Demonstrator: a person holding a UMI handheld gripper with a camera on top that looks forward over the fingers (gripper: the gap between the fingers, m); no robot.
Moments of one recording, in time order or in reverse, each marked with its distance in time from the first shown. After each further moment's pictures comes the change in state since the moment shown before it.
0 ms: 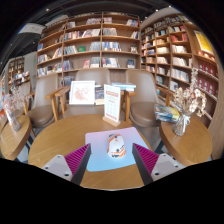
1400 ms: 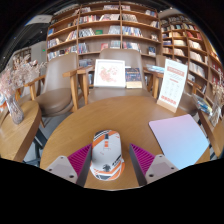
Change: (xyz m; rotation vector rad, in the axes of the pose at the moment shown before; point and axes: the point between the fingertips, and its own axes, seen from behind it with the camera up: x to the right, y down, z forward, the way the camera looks) arm -0.242 0.070 0.126 -0.128 -0.098 -0.037
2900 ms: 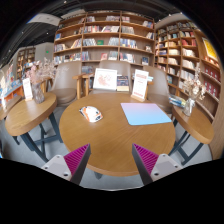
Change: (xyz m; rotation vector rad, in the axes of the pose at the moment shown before) arm 0.065 0.115 -0.251 0.085 0.033 -0.054
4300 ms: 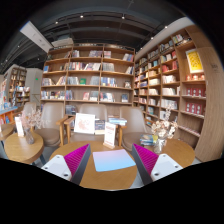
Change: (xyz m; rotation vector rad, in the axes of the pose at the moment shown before) arm 0.138 -0.196 -0.135 0.375 0.157 0.050
